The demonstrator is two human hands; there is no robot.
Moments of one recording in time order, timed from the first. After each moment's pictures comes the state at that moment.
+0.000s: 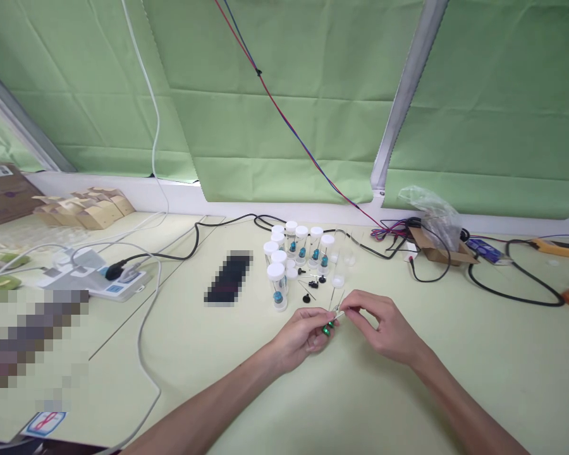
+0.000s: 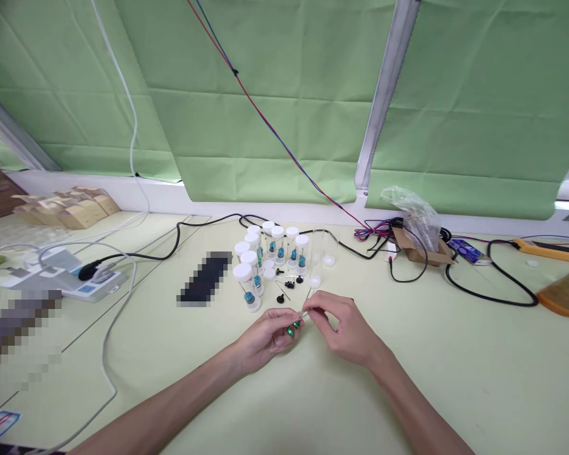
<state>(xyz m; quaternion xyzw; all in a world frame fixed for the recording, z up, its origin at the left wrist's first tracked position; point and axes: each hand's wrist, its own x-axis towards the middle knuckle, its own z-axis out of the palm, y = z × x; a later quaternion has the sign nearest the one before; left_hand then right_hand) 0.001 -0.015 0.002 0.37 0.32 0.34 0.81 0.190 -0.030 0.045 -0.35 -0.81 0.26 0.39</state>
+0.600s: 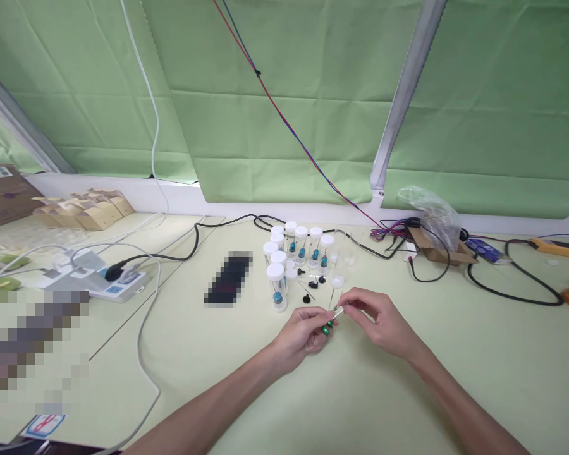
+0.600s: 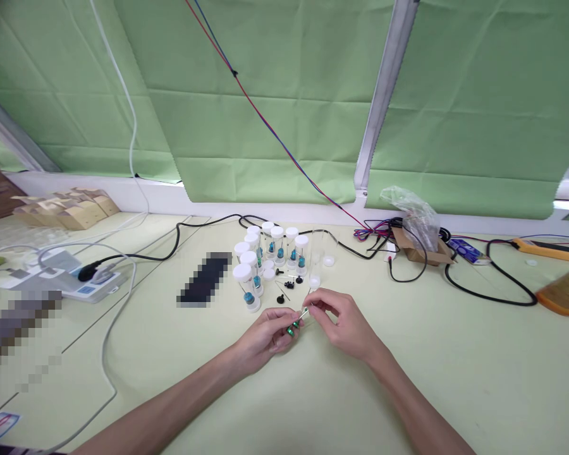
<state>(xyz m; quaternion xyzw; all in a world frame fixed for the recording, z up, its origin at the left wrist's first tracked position) 0.001 -0.015 -0.001 0.39 0.32 0.35 0.78 0.192 -0.025 0.040 -0.39 -0.76 0.34 0.39</state>
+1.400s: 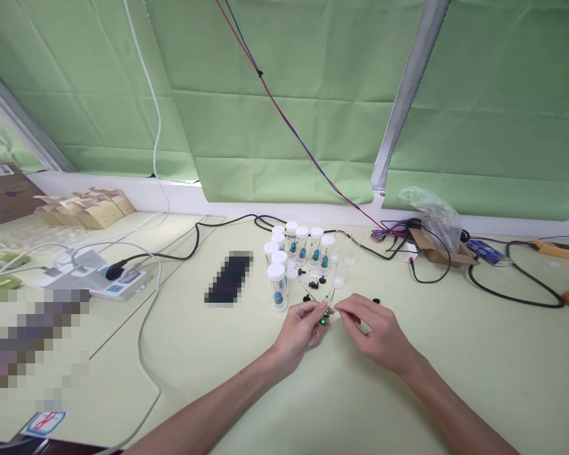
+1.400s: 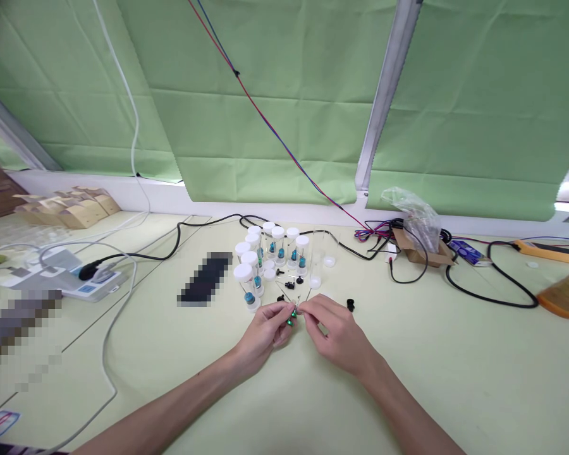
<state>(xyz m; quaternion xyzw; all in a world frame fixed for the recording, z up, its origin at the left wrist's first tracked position) 0.006 -0.018 0.002 0.41 0.36 0.44 0.71 0.178 -0.033 0.027 -0.33 -0.83 0.12 0.44</state>
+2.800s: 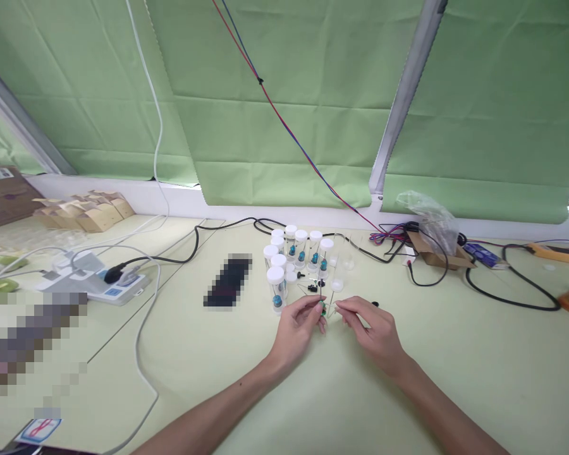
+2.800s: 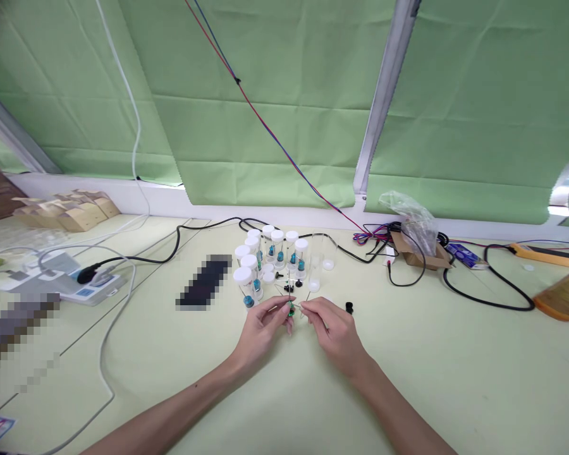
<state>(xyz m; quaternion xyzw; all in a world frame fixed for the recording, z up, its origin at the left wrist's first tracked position) 0.003 -0.017 0.009 0.53 0.37 0.52 0.56 0.172 -0.027 0.013 -0.35 -0.77 0.11 0.52</state>
